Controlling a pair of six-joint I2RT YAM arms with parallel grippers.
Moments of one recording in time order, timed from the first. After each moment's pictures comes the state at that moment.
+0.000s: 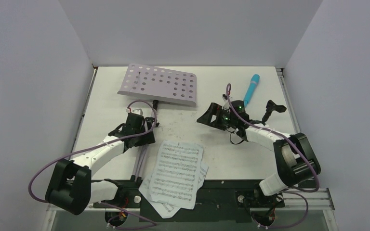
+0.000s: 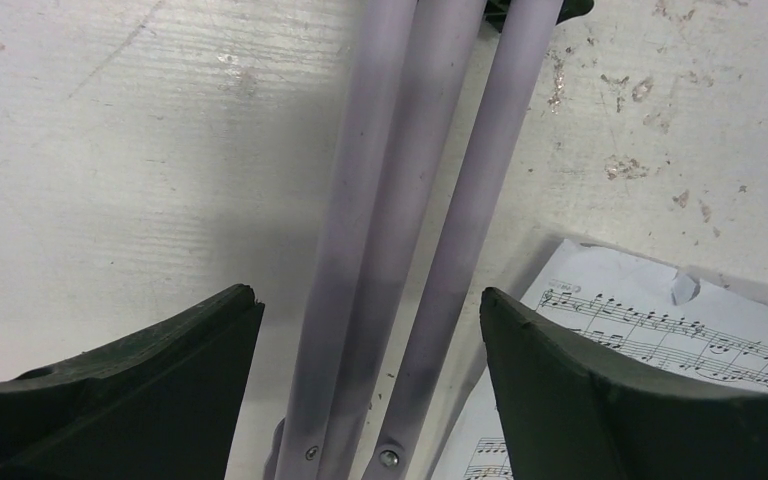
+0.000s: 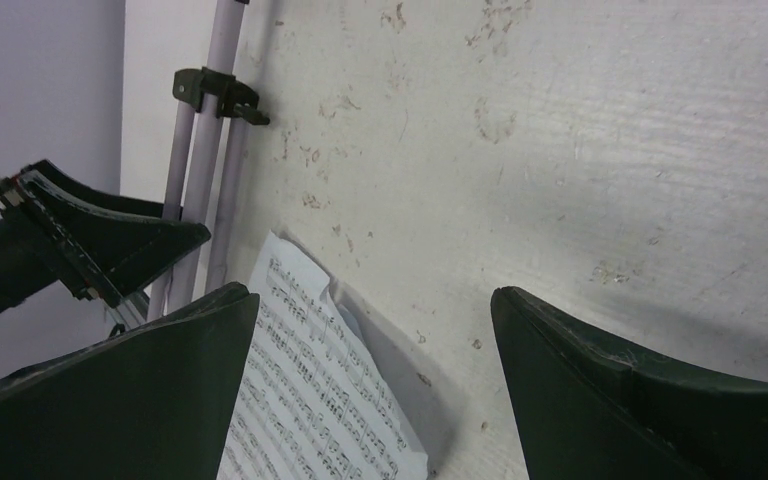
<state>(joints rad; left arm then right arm) -0.39 1.24 0.63 -0.35 -0.14 -0.54 0.37 1.50 0.72 0.19 -0.46 0.67</state>
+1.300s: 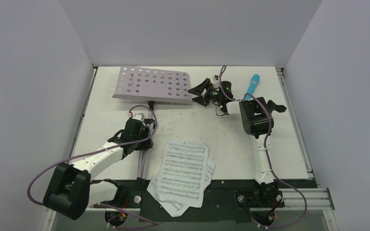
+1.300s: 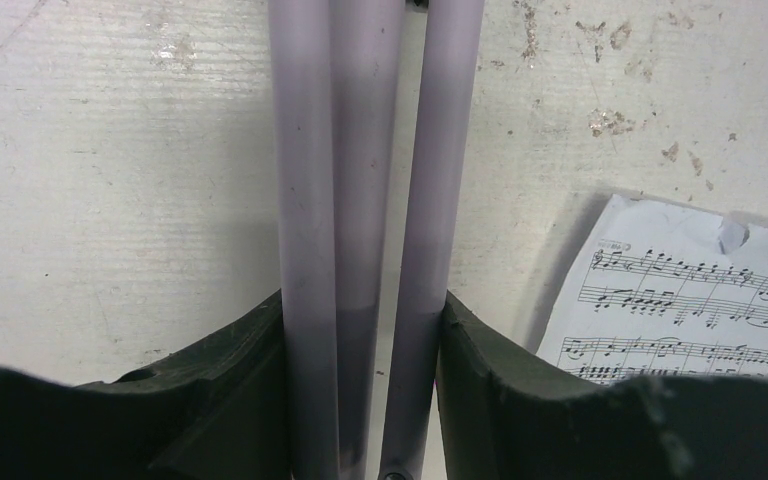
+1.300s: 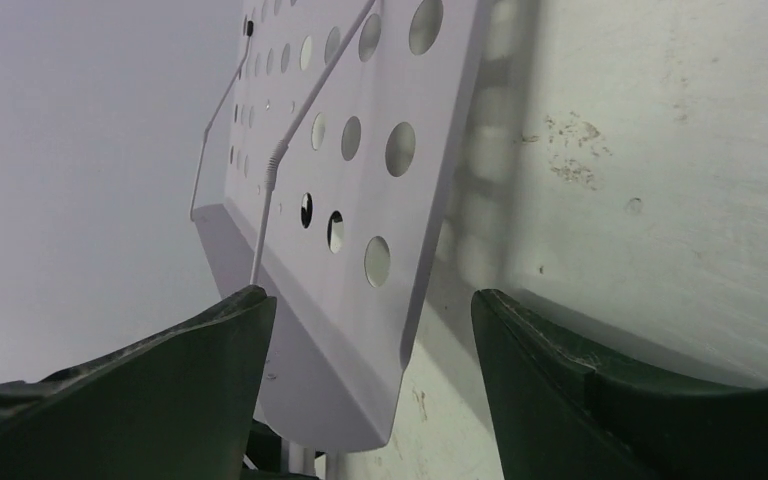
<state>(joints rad) -0.40 1.20 0.51 -0.22 -0.06 -0.51 0.27 2.39 1.45 0.66 -0.72 1.13</state>
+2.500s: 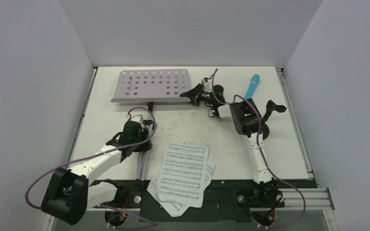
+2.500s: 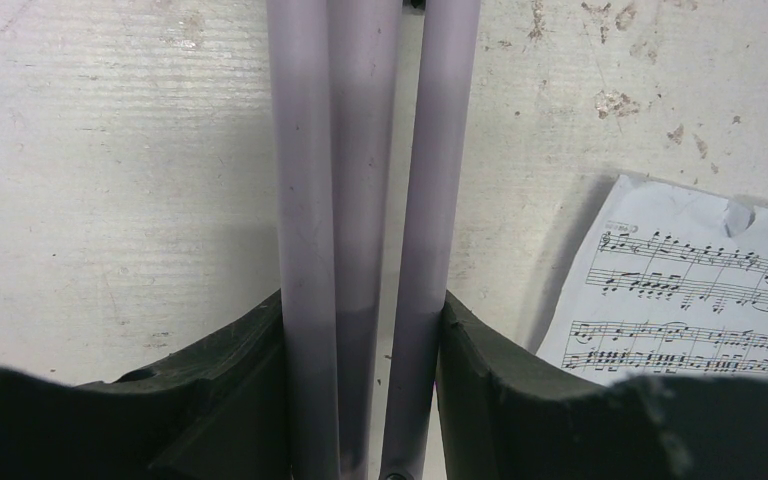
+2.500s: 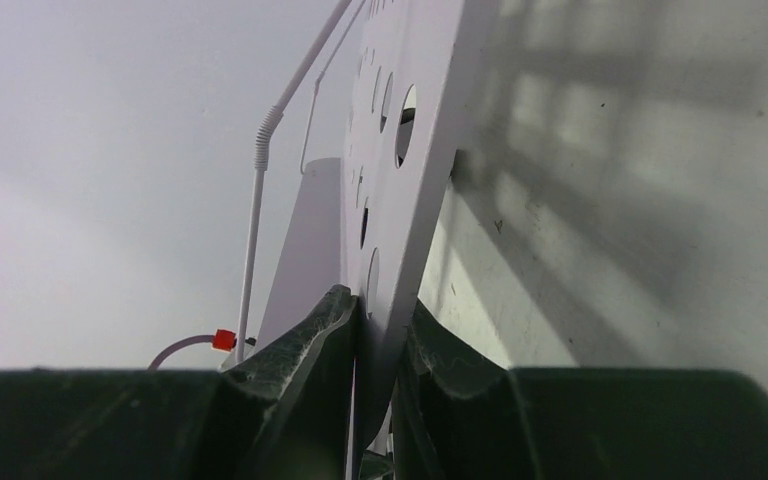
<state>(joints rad) -0.39 1.15 0.48 -0.22 -0.05 -0.50 0.35 2.55 1.56 0.95 -0.84 1.43</state>
